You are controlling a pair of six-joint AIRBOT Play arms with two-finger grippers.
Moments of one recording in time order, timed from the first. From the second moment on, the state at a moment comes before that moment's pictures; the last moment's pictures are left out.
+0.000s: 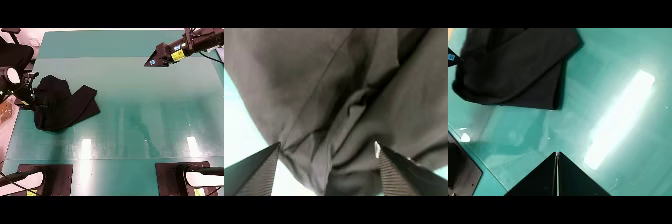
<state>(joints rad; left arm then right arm) 0.07 -1.28 1.14 1.60 -1.34 -1.56 0.12 -1.45 1.82 -0.88 1.53 1.49</state>
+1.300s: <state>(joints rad) 0.07 -1.06 1.22 1.56 -1.40 -1.54 0.23 -1.65 1.82 -0.87 1.50 1.47</state>
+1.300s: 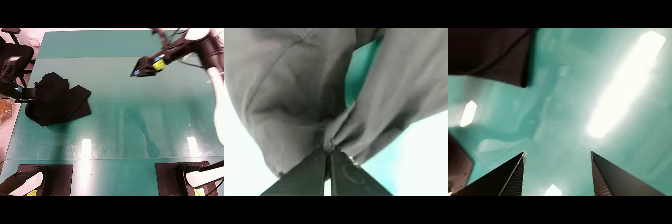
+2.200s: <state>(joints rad) 0.07 -1.02 1.23 1.42 -1.39 -1.53 0.50 -2.04 1.82 -0.59 0.94 1.43</state>
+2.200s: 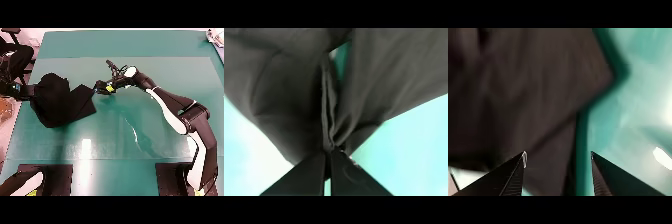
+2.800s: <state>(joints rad) 0.00 -1.02 1.31 0.80 -1.14 -1.31 0.36 -1.88 1.82 -0.56 0.83 1.37</state>
